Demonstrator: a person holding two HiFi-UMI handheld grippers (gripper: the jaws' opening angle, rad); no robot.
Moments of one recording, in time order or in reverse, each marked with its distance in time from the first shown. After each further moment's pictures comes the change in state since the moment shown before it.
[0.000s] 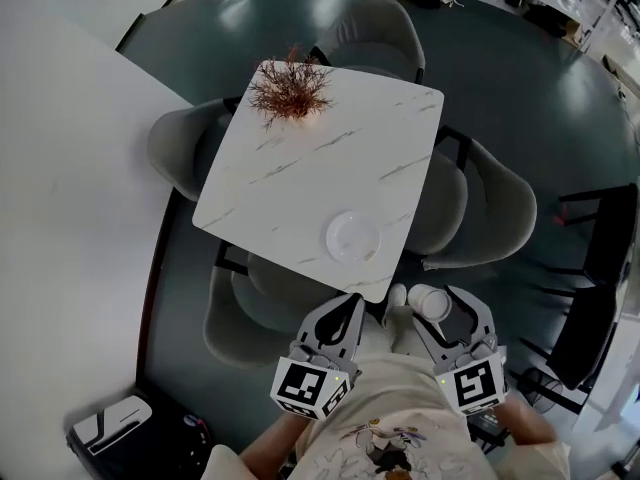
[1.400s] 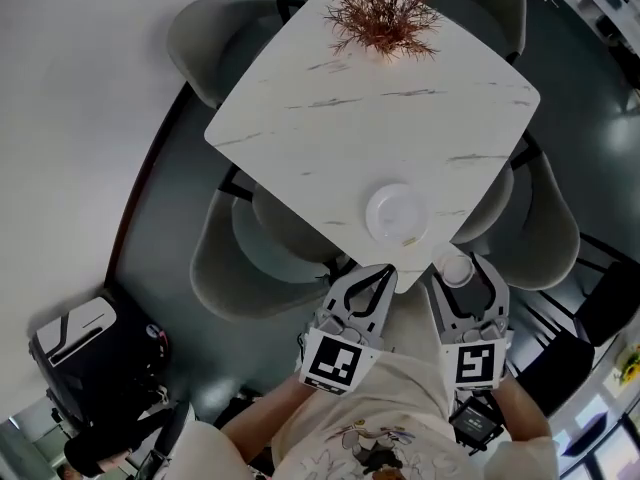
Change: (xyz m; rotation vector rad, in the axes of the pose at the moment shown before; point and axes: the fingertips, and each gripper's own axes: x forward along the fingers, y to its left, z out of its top) left arm 0.052 0.098 -0.044 0.023 0.062 0.116; right arm 0.154 -0.015 -0.005 -0.193 0.044 0.066
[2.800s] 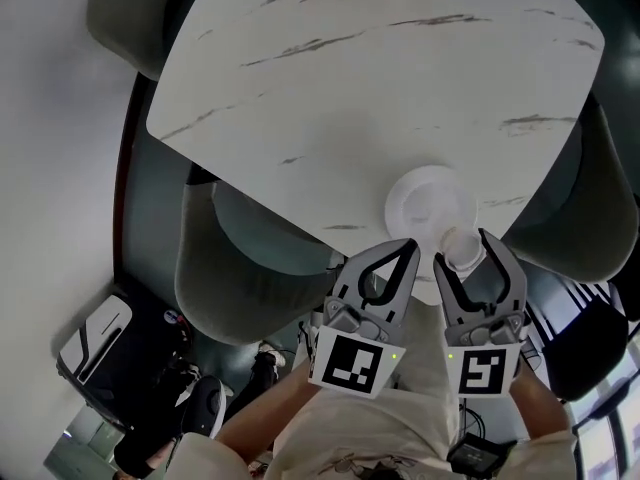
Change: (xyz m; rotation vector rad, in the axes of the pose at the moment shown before) left arm 0.097 0.080 -0.097 0.048 0.138 -0.089; right arm 0.133 0.038 -0.071 0.053 0.133 0.042
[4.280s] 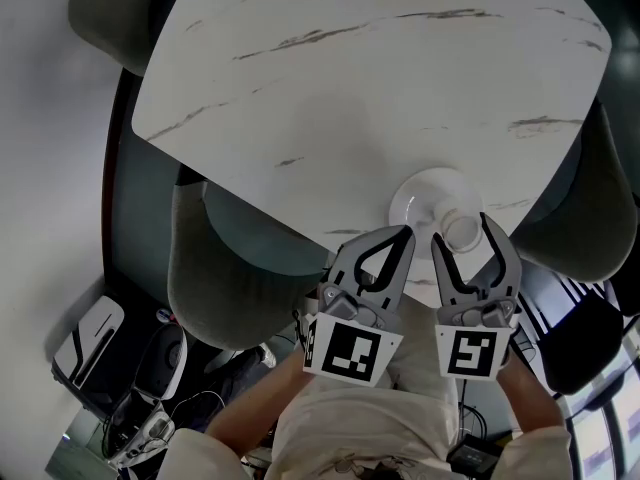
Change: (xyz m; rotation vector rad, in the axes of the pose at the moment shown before) left arm 0.013 0.027 -0.023 -0.010 0.023 -0.015; right arm 0.040 -0.004 -0.010 0.010 0.038 -0.097
